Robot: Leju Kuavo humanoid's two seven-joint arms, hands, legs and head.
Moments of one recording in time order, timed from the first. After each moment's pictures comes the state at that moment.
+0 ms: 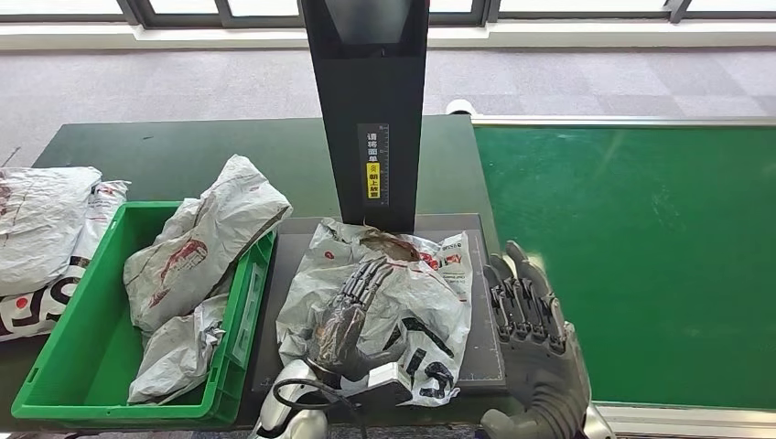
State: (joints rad) left arm -0.09 -0.26 -0.34 -1.23 -1.15 0.37 -0.28; right arm 0.21 0.10 0.27 -1.92 0.20 0.16 -0.70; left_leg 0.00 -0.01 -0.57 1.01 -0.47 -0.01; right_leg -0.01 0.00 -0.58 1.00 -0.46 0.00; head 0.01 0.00
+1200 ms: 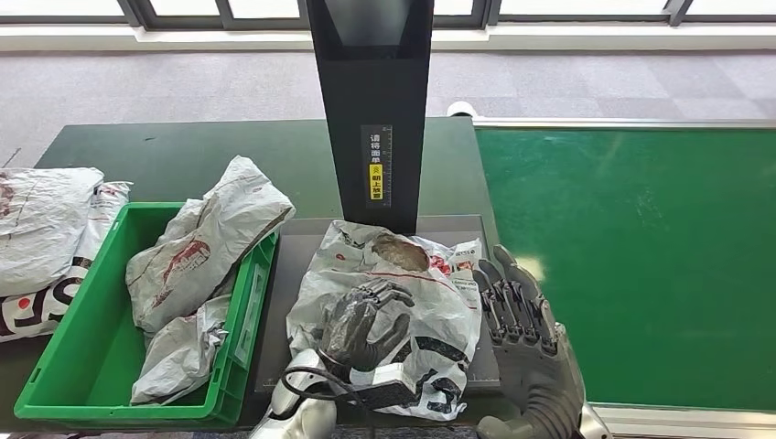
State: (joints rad) left arm -0.17 -0.28 -0.36 -1.11 -1.04 0.41 -0.42; right arm 0.21 0.10 0.28 -1.91 0.19 0.20 -0.70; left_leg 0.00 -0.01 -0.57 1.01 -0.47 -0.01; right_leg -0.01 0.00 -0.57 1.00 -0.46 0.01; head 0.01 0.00
